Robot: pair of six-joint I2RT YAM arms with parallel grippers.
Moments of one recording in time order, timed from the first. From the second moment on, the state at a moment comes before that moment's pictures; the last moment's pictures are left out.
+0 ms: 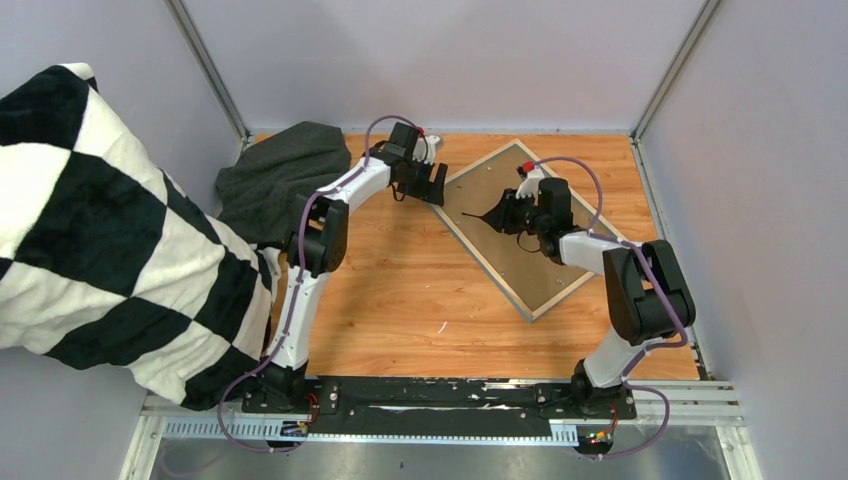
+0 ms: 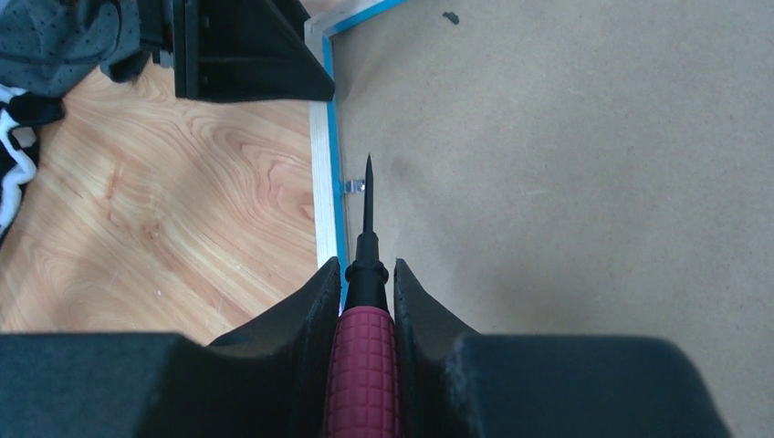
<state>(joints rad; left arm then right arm) -0.42 2.40 2.00 -0.52 0.36 -0.04 0.24 1.66 0.83 0.40 -0.48 0.28</state>
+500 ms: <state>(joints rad) -0.43 2.47 2.13 -0.57 0.27 -0.06 0.26 1.60 0.69 0.50 -0.50 0.17</state>
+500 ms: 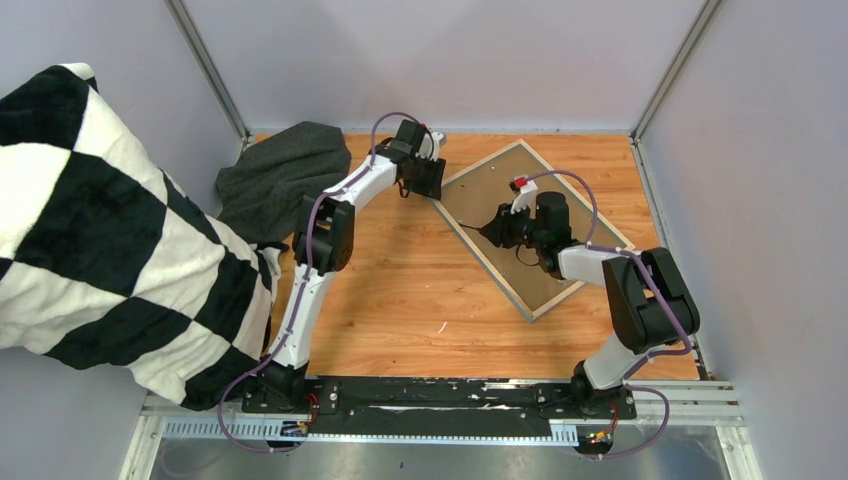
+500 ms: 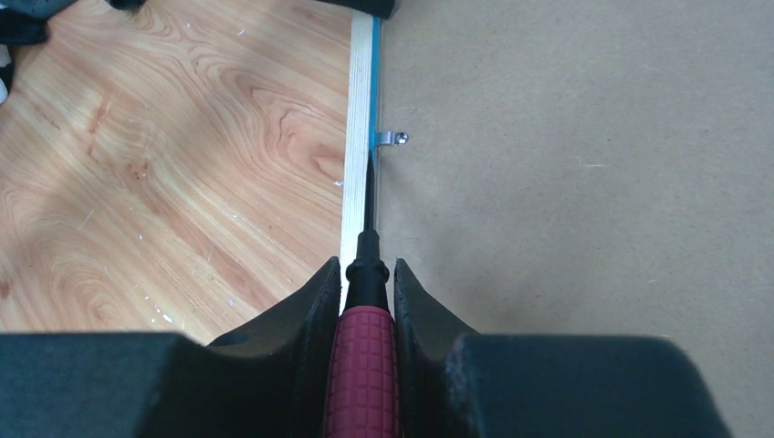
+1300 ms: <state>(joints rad) -0.42 2.58 2.31 -0.61 0.31 0.06 0.31 1.70 0.65 0.63 -0.46 0.10</state>
